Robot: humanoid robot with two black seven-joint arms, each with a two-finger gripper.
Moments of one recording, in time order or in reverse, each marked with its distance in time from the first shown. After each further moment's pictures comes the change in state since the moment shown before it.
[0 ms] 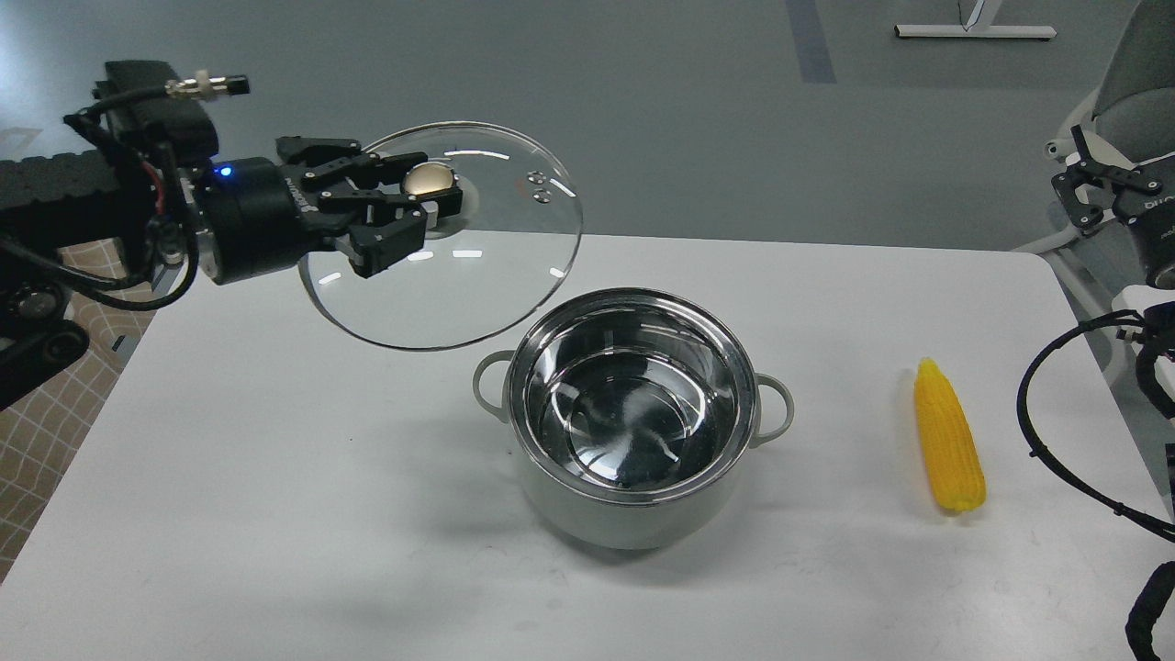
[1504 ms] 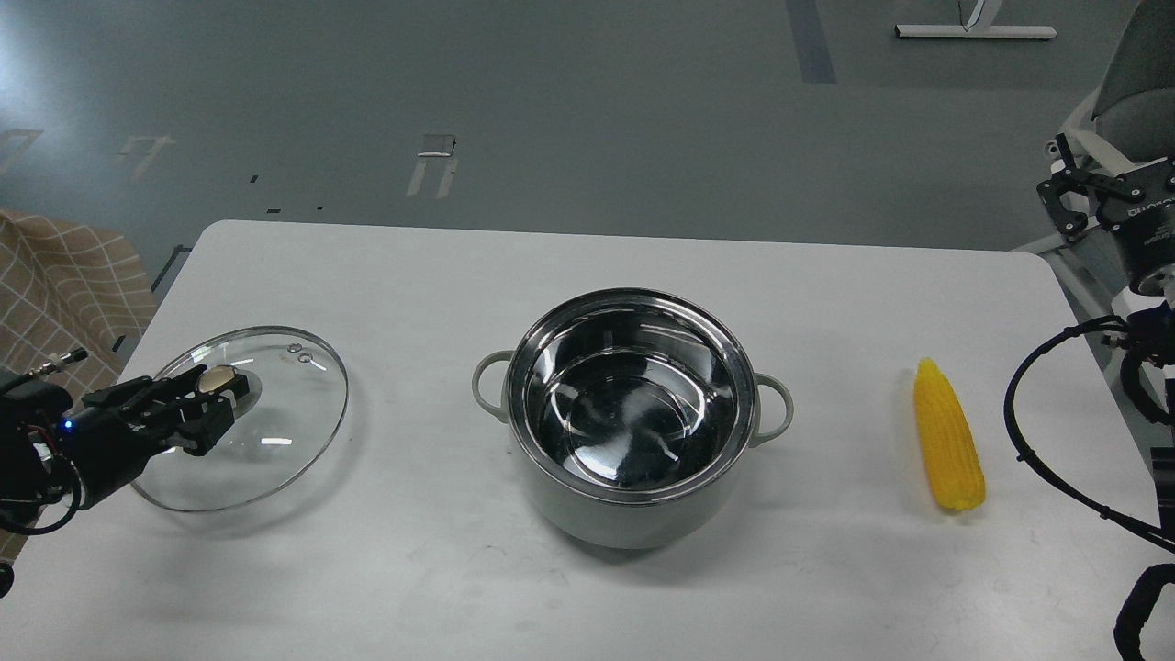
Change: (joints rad) left arm 0.561 -0.100 0.015 0.511 -0.036 0.449 -0.069; right arm -0.011 0.023 -0.001 0.003 0.000 0.000 0.001
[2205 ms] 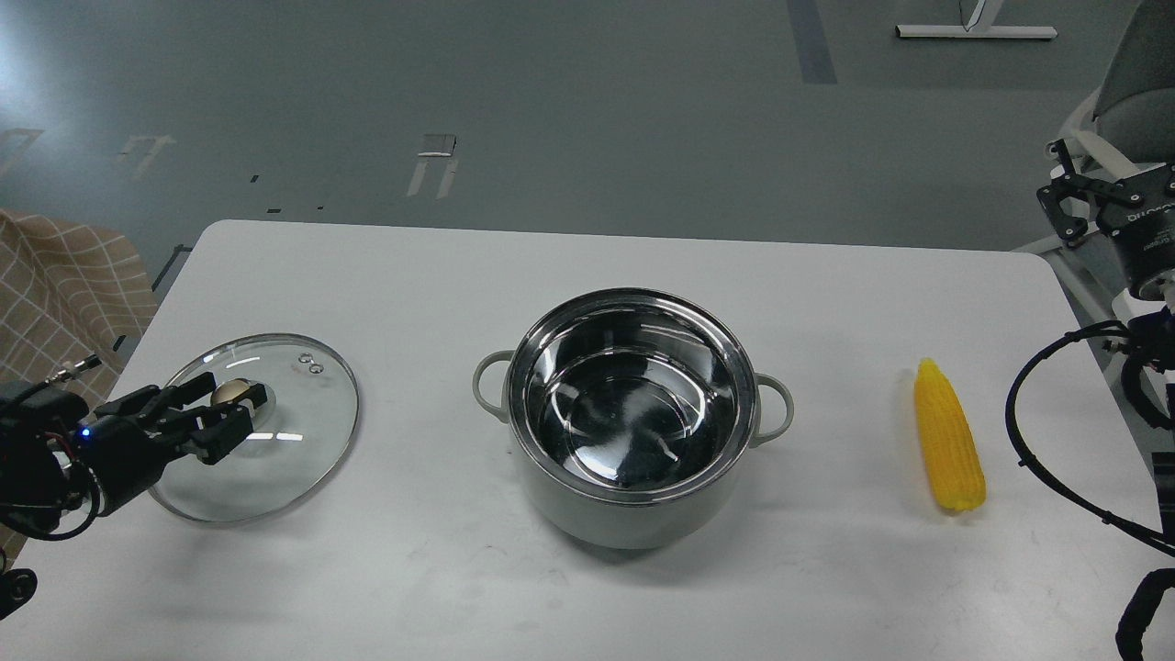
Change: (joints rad) left arm 0.002 -0.044 -0.002 0.014 -0.010 0.000 -0.011; right arm -0.011 -0.005 -0.001 0.000 -0.002 0.000 -0.001
